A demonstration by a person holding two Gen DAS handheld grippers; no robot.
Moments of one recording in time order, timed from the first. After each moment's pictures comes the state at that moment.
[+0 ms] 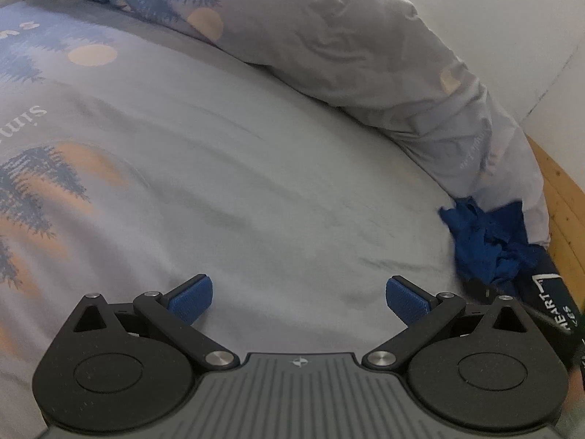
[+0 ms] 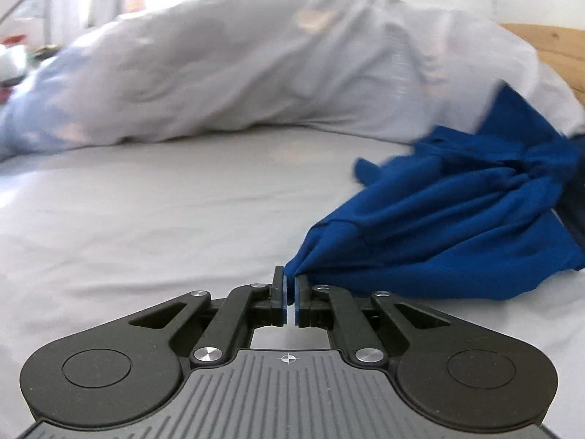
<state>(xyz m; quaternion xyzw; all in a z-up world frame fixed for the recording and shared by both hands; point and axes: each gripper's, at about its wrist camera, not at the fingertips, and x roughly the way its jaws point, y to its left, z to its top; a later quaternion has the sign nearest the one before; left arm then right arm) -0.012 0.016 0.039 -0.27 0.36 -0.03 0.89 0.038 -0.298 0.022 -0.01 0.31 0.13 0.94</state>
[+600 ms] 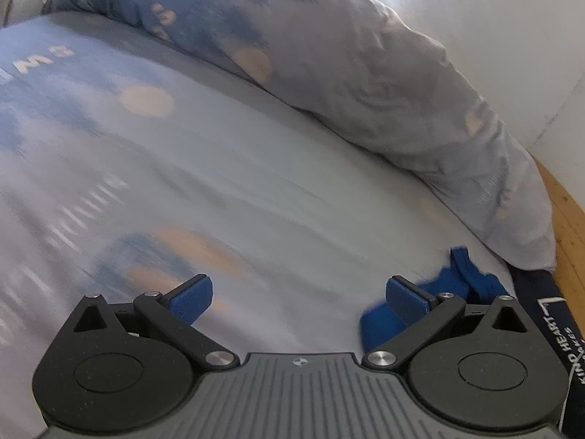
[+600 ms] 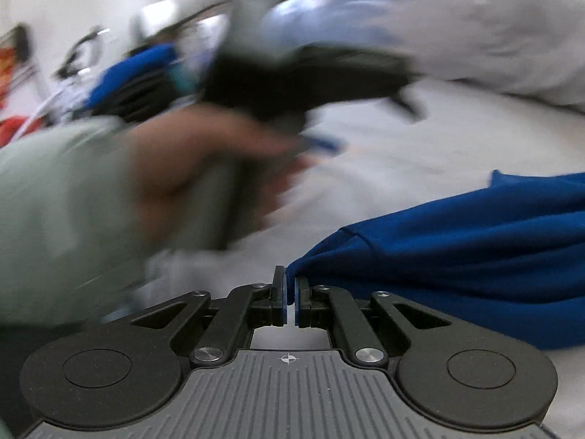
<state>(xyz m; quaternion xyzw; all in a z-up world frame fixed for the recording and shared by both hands) -0.020 0.124 0.063 -0.27 0.34 -0.01 0.90 -0.177 -0.047 0.069 -0.03 0.39 0.47 0.79</state>
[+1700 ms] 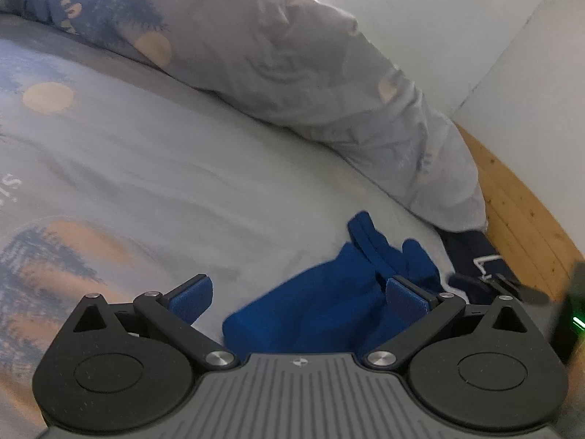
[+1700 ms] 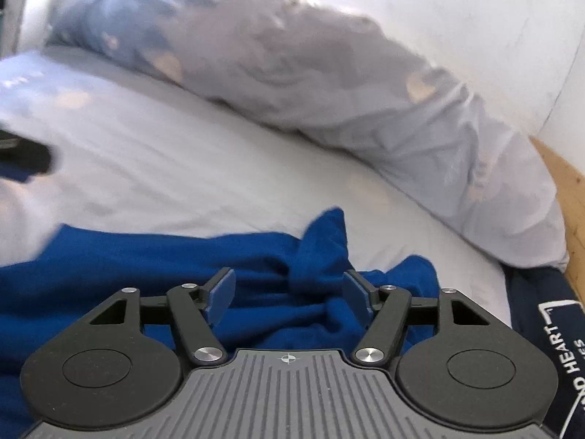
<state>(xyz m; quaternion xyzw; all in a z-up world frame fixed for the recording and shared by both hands) -0.020 0.075 0.062 -0.25 0.33 -0.16 0.89 0.010 -0.143 0.092 -0.24 0.32 0.09 0.91</state>
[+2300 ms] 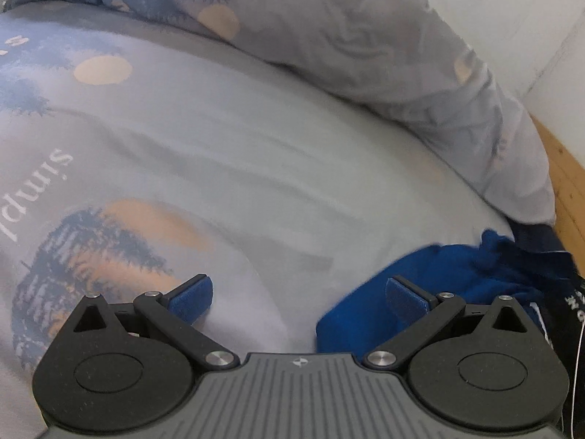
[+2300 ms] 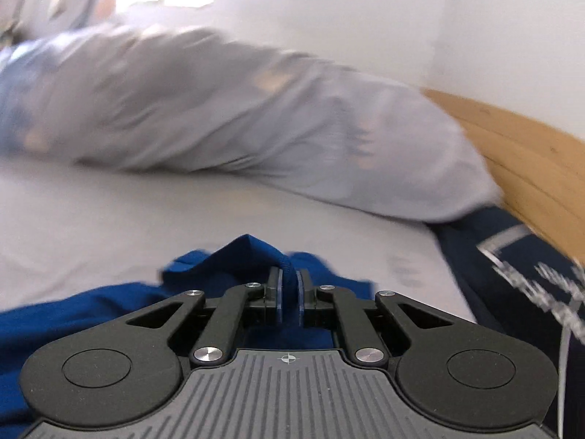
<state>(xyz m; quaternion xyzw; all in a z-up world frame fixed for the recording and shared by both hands) -0.006 0.091 0.035 -0.23 0.40 -0.07 0.89 -0.019 -0.291 0.113 -0.07 0.25 -0.07 0.96</state>
